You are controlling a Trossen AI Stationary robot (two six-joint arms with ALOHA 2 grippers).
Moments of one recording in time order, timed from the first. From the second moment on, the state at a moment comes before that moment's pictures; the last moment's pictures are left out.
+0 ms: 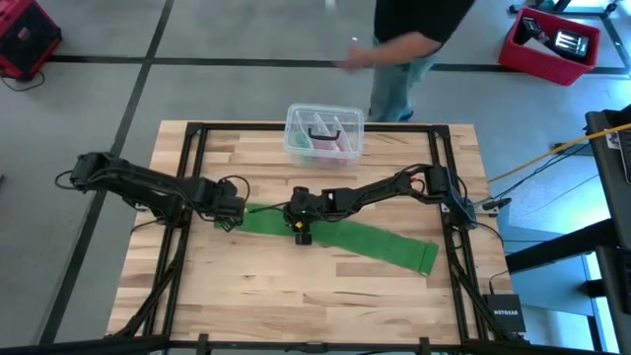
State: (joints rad) left arm -0.10 1.17 0.67 -1.12 -0.32 -0.90; right arm 0.02 2.17 1.40 -0.02 0.01 -0.11
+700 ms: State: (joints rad) left arm -0.22 1.24 0.53 -0.53 -0.35 -0.76; right arm 0.19 1.60 0.95 -0.46 -0.03 0.12
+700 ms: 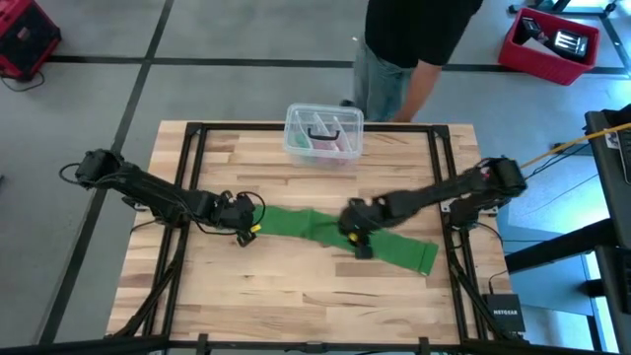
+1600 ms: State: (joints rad) left arm -0.26 1.25 0.65 -0.79 -0.29 -0.81; right arm 0.42 1.46 0.82 -0.58 0.14 0.42
